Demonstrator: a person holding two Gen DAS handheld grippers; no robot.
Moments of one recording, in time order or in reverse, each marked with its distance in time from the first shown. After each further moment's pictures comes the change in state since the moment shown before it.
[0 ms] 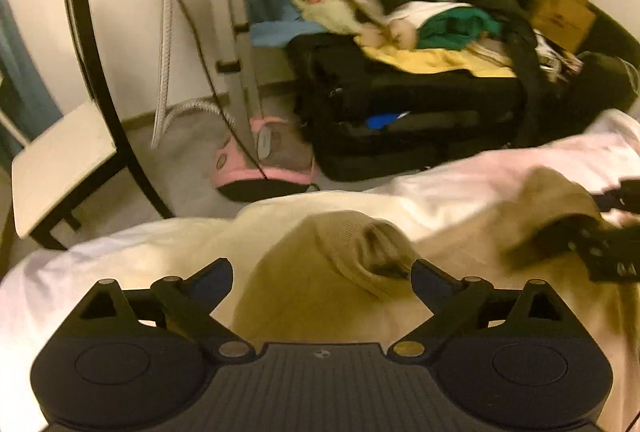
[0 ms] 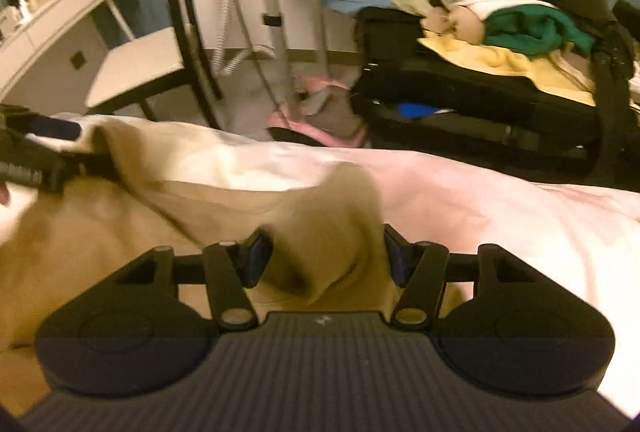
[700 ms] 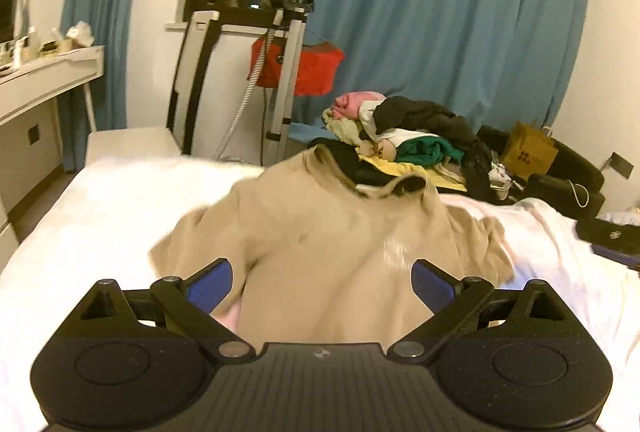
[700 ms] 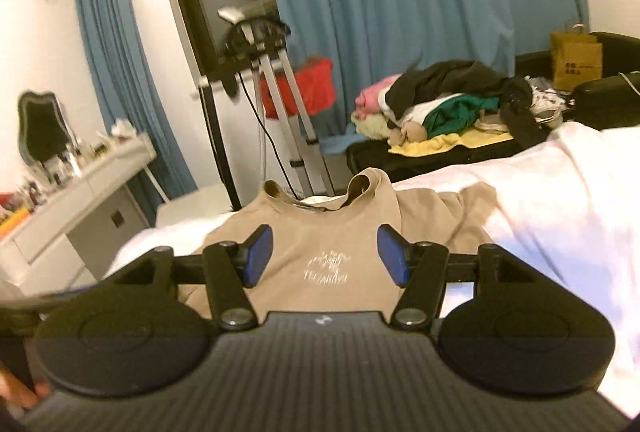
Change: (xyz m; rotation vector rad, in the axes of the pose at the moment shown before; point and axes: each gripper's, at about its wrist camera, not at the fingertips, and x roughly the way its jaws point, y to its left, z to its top) left arm -0.310 -0.090 -0.291 -0.311 -0.413 -0.006; right arm -0.302 0.084 -0.237 0.246 -0.523 0.012
